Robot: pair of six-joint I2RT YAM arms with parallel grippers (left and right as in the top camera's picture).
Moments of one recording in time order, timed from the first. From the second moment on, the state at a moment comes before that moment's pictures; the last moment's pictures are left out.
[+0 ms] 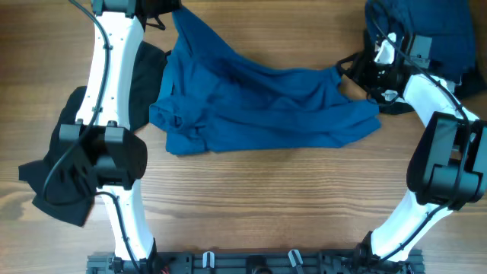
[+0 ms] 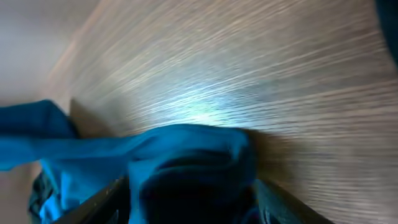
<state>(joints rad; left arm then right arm) -0.10 2.20 2.31 -0.89 0.07 -0.27 -0.21 2.02 1.33 -0.32 -0.66 0.32</state>
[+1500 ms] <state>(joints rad) -0.01 2.08 2.31 -1.41 0.15 -0.25 -0.30 1.97 1.94 -1.25 -0.21 -0.02</state>
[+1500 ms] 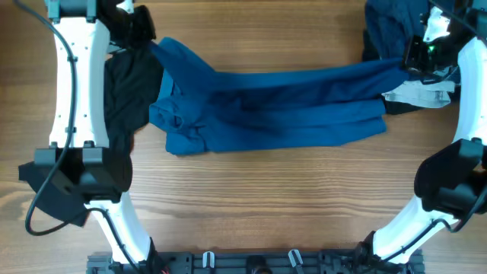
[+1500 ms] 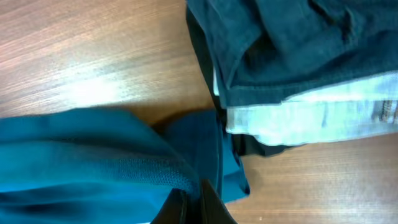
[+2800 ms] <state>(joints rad) 0.05 2.13 1.93 -1.16 0.02 -0.24 -0.32 1.95 1.33 -0.86 -0.20 0.08</state>
